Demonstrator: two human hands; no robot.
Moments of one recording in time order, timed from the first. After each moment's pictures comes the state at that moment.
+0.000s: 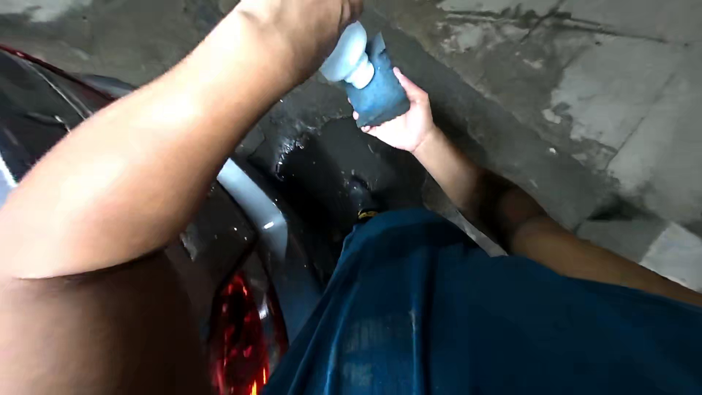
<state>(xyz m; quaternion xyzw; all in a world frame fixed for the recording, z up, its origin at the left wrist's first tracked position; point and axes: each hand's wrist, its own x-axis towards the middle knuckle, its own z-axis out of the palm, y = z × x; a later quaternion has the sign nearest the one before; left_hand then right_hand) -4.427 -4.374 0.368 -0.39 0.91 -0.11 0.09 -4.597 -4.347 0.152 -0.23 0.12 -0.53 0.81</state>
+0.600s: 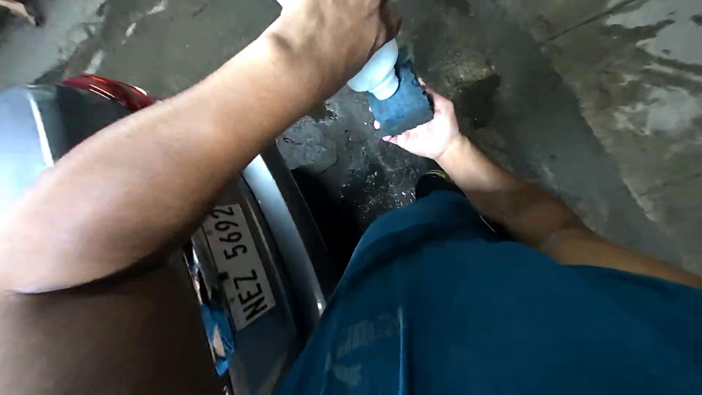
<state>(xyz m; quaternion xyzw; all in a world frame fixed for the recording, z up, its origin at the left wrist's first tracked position) -4.245 -4.944 0.326 -0.45 0.85 -0.13 0.25 -4.393 -4.951 0.087 -0.17 0.11 -0.36 0.91</state>
